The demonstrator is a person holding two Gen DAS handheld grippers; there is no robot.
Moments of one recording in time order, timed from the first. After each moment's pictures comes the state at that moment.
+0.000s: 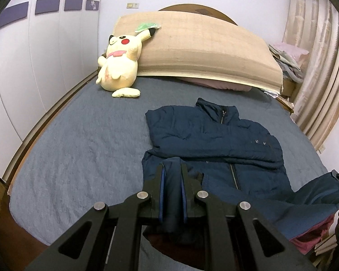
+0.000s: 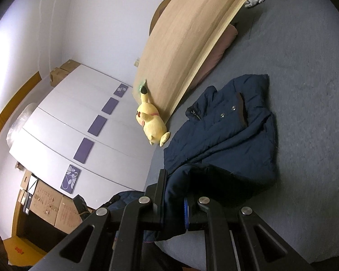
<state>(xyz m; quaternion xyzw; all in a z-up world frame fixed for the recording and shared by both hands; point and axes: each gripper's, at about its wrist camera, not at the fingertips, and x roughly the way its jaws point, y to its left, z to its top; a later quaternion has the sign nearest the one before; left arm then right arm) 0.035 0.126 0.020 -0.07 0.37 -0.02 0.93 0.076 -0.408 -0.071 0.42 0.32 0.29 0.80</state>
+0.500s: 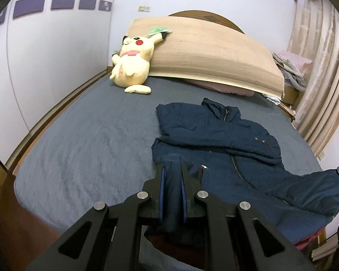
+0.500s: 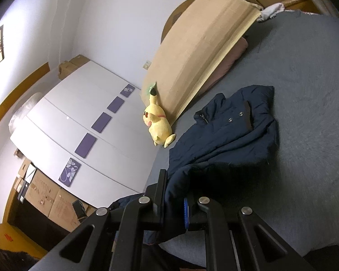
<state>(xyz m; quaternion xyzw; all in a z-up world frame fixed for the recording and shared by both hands) -0.027 0.139 0.016 -0.09 0.35 0.00 0.93 0.025 -0.401 -0.045 0.38 0.29 0.29 0.83</state>
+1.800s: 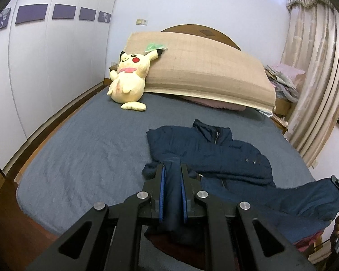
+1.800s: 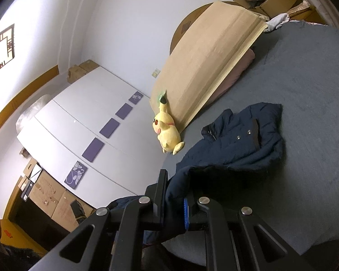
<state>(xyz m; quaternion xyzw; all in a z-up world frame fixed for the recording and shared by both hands) -0.033 0.139 0.054 -0.10 0.31 -0.01 0.95 0.016 -0.420 -0.022 0.39 0.25 0.30 0.83</state>
